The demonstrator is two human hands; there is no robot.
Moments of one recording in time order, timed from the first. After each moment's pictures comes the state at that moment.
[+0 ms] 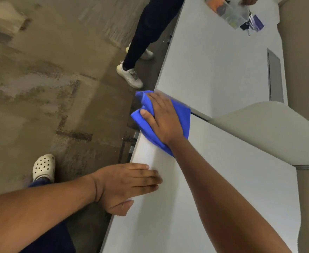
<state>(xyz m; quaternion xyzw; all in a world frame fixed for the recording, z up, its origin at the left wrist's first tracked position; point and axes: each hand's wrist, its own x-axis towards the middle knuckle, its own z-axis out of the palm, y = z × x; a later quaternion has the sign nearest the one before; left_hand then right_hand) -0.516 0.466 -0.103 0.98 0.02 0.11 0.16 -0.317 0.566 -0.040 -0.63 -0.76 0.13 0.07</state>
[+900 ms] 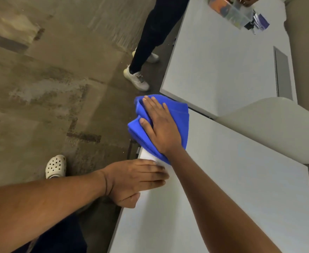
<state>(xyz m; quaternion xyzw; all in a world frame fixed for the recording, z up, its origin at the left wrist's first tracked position) -0.515 0.466 -0.090 0.99 0.04 0.08 0.14 -0.339 0.533 -0.049 -0.62 -0.77 0.14 0.08</state>
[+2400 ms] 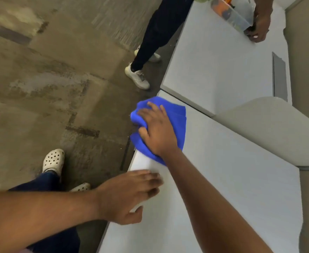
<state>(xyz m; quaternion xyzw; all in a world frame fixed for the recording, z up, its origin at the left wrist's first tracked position) -0.521 0.392 -0.063 0.94 0.16 0.12 0.28 -0.344 0.511 -0.049 -0.59 -0.79 0.14 0.05</state>
